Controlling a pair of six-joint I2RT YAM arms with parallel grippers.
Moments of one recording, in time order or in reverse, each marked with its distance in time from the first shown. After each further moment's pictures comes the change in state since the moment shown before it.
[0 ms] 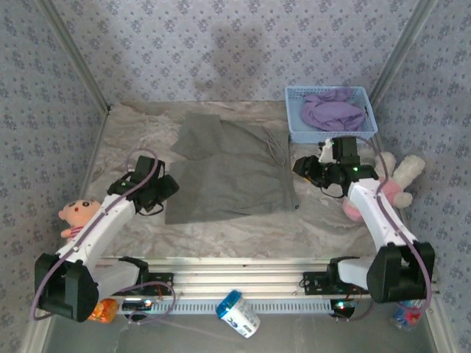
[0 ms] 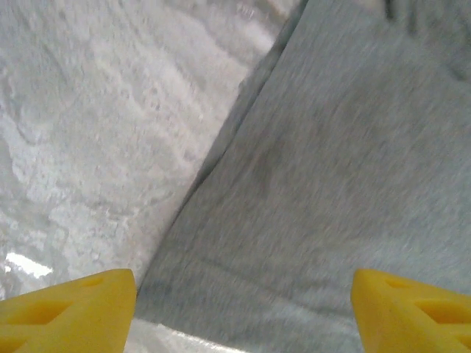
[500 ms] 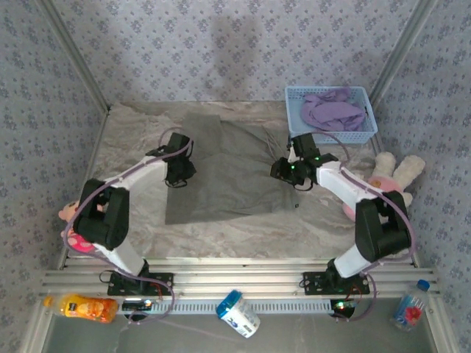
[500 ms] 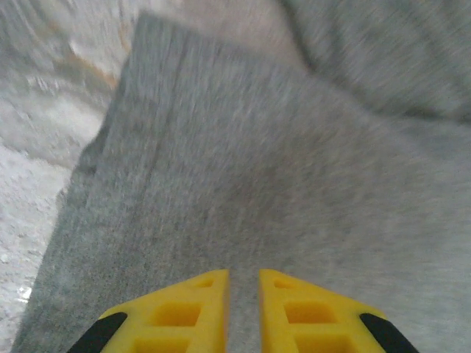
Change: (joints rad) left arm -0.074 0.561 0.269 0.179 -0.016 0.083; right arm 0.237 0.369 0.058 0.153 0.209 0.040
